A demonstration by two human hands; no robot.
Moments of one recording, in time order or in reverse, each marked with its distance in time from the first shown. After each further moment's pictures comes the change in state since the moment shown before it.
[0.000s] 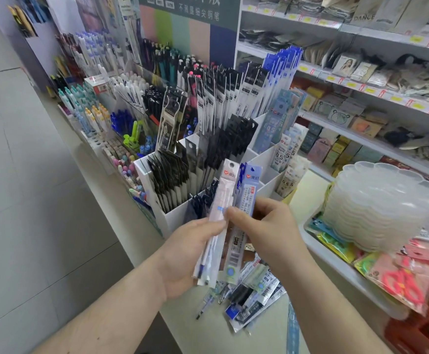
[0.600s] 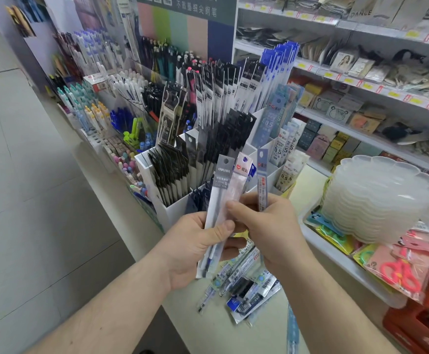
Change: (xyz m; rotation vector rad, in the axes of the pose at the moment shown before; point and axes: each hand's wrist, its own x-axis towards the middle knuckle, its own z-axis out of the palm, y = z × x) left_hand -0.002 -0.006 0.000 0.058 0.114 0.071; right_hand -0.009 -0.006 0.008 0.212 0.065 0.059
